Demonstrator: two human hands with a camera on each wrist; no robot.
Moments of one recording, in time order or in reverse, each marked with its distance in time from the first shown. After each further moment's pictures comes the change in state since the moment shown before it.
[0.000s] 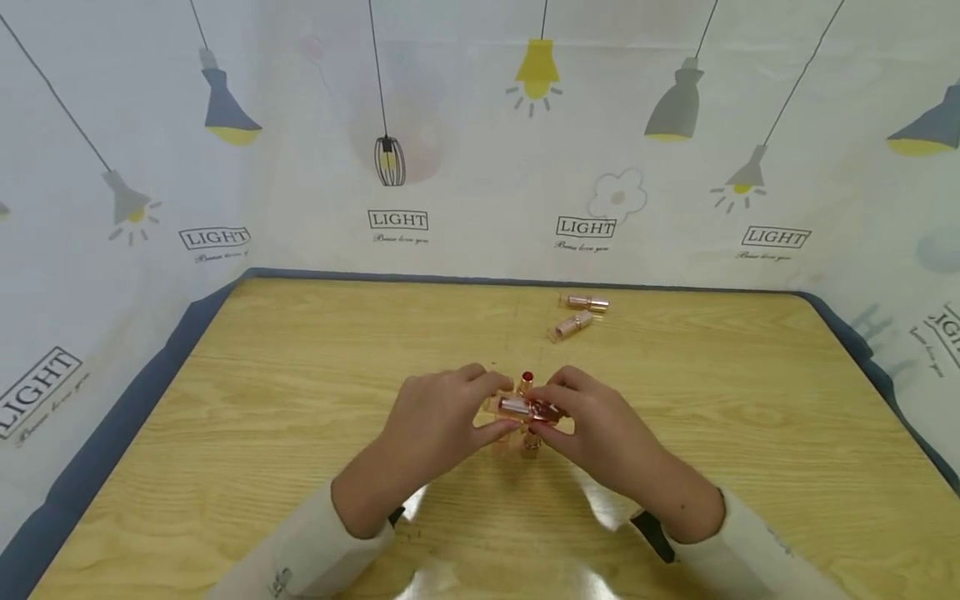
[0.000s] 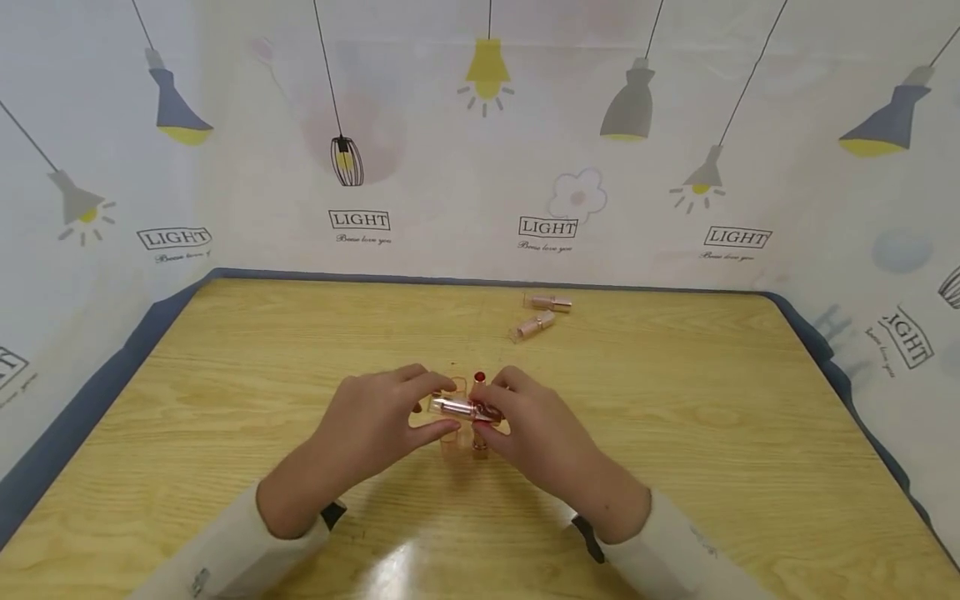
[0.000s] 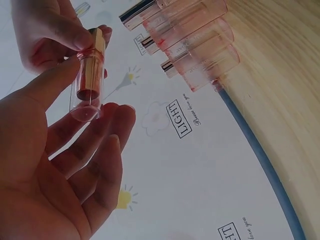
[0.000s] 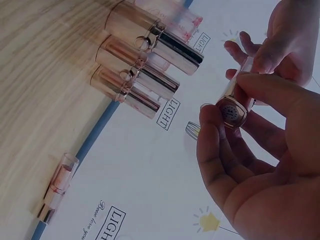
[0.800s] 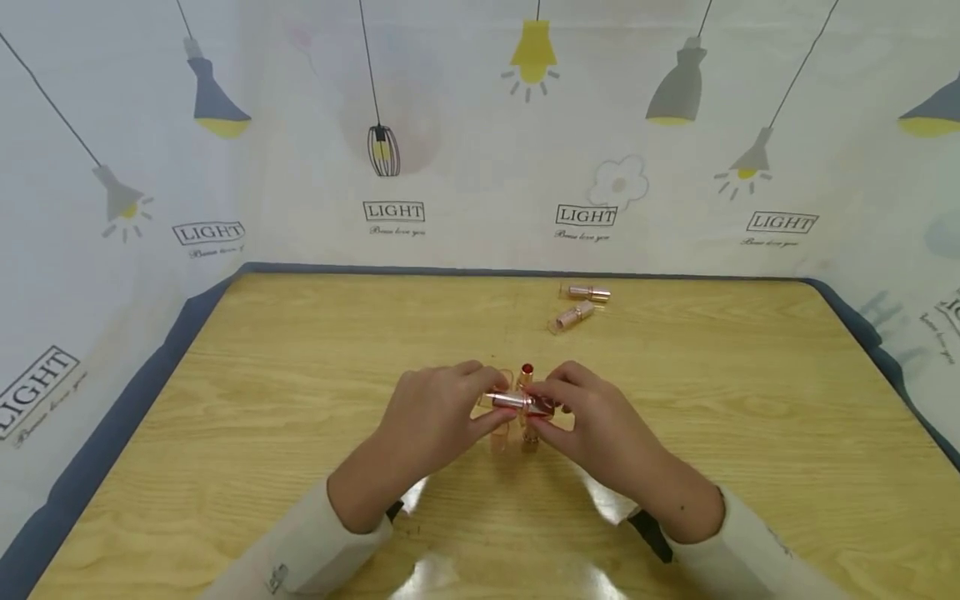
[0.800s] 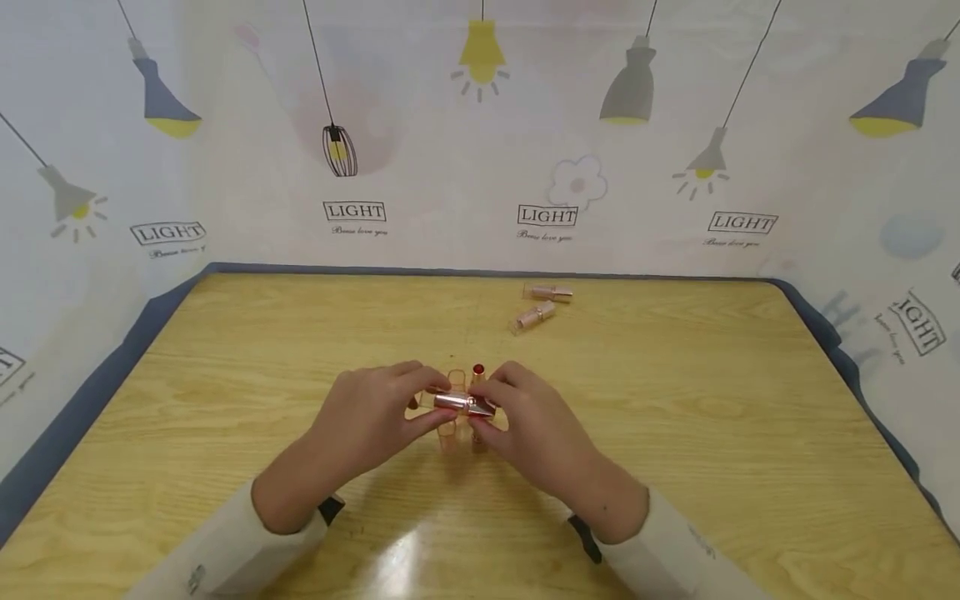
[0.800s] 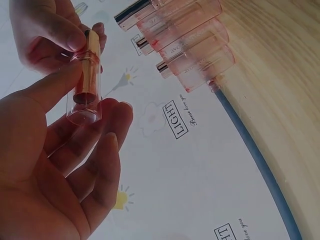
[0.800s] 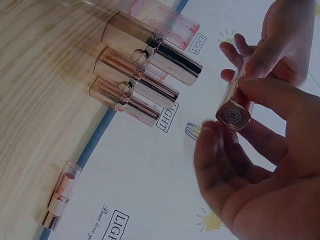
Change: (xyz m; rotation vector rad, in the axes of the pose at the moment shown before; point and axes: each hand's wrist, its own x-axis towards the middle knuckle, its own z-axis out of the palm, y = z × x) left_hand 0.001 0.000 0.001 -0.009 0.005 -0.005; right_hand -0.002 -0.001 0.004 0.035 0.061 0.008
